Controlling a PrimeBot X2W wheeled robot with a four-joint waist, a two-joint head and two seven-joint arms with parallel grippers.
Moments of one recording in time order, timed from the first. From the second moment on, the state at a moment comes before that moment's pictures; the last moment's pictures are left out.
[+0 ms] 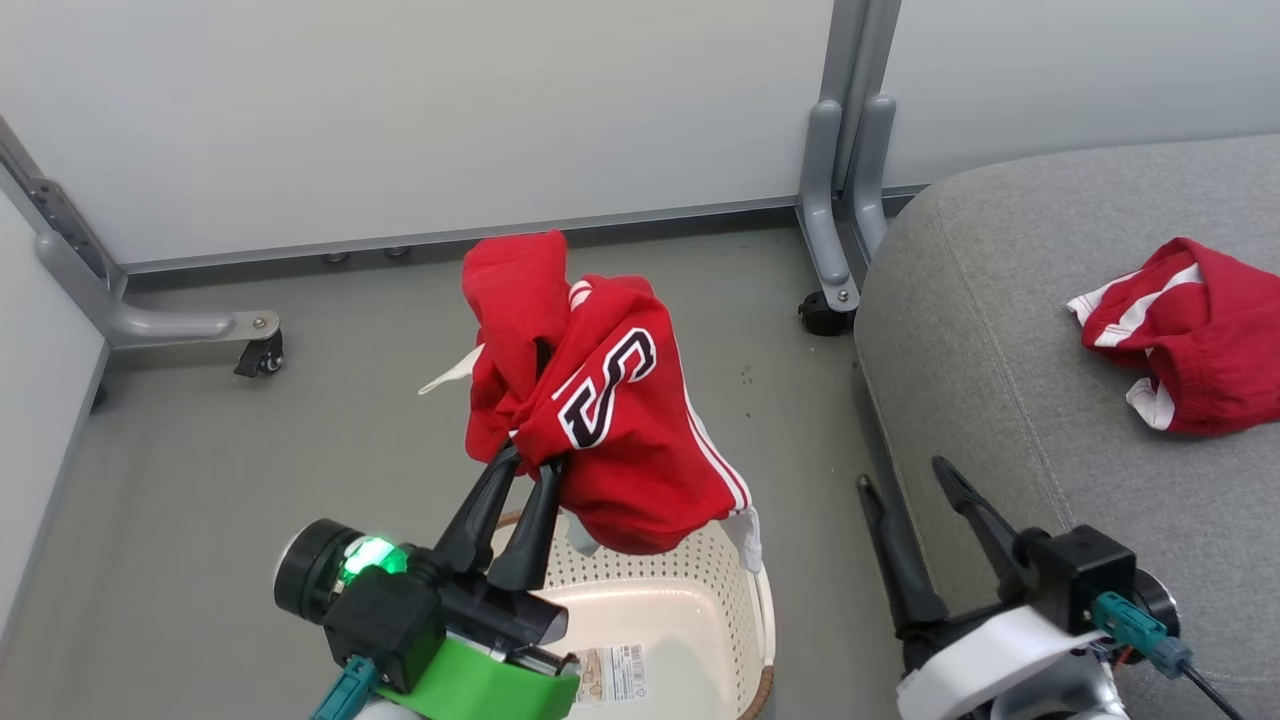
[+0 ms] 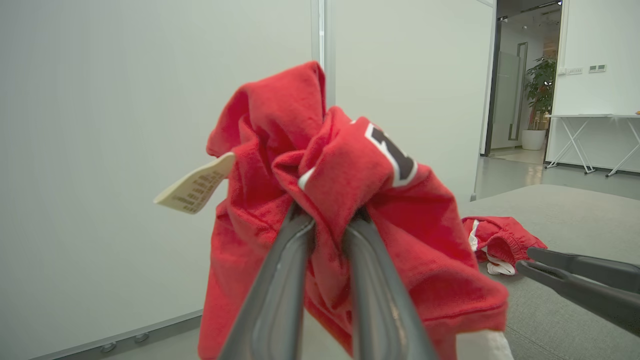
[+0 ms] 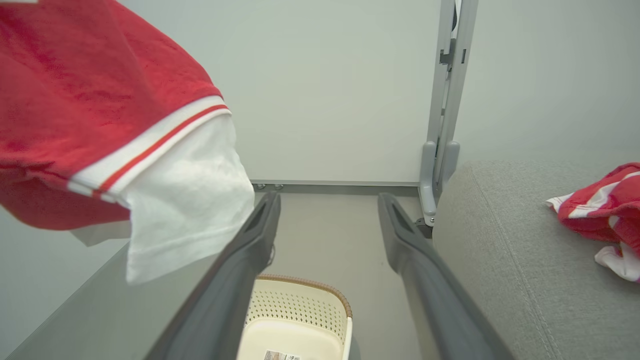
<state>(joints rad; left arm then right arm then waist) -0.04 0.08 -0.38 -0.13 -0.18 -0.12 -0.26 0.13 -0.05 0.16 -0.18 0.14 0.13 0.03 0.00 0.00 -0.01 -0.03</state>
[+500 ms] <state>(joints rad) -0.05 0.08 -0.39 -0.11 -0.18 -0.12 -0.26 -0.03 -0.05 0.54 -0.15 0.24 0.13 0.06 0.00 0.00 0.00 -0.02</state>
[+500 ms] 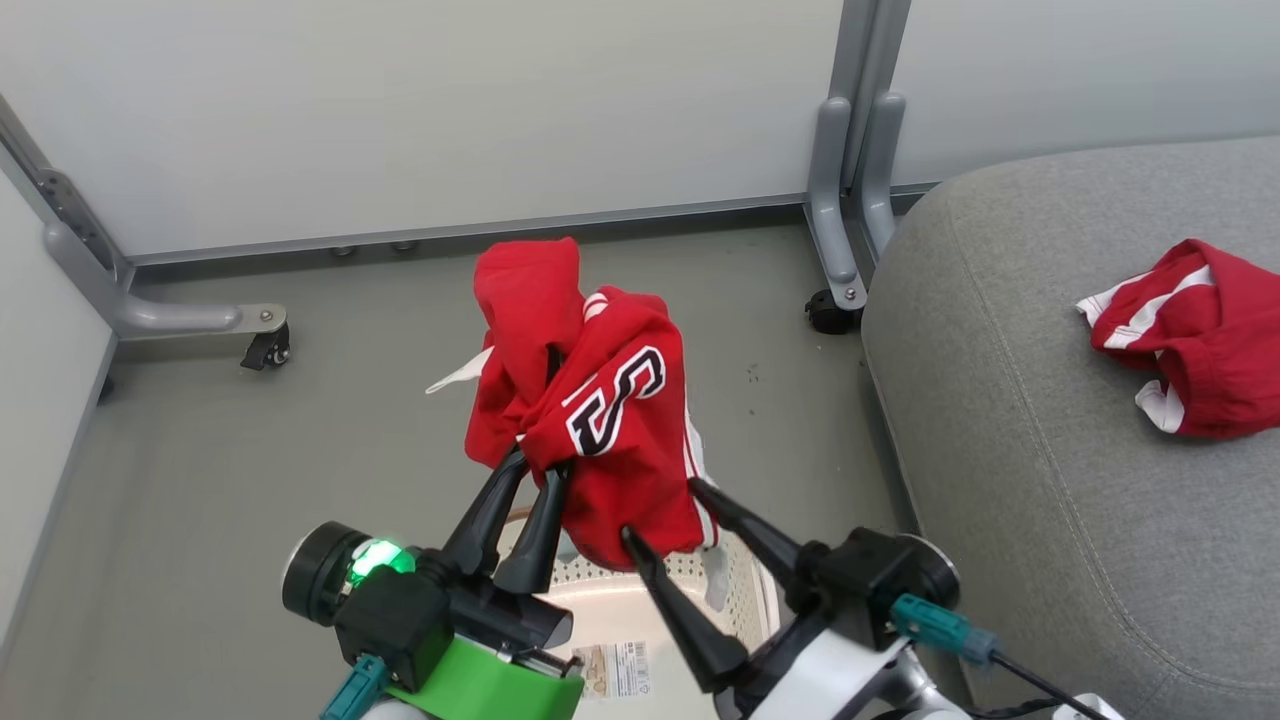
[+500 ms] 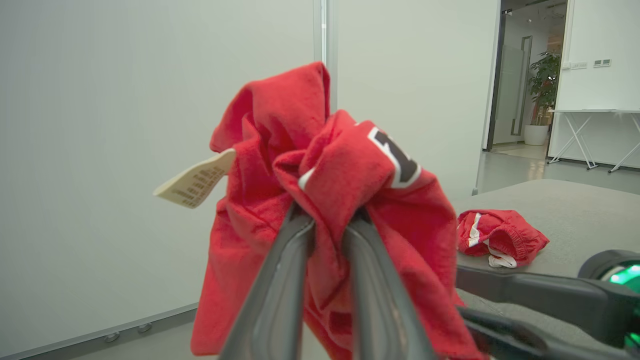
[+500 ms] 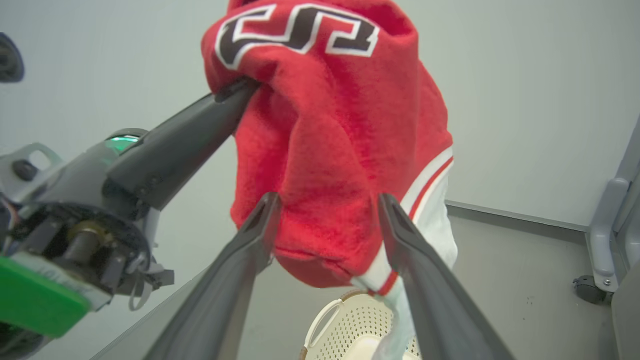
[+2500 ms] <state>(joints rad) 0.00 0.21 -0.47 -0.19 -0.17 -0.11 -0.14 -0.33 -0.05 0.61 0.18 0.29 0.13 -0.07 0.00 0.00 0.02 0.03</state>
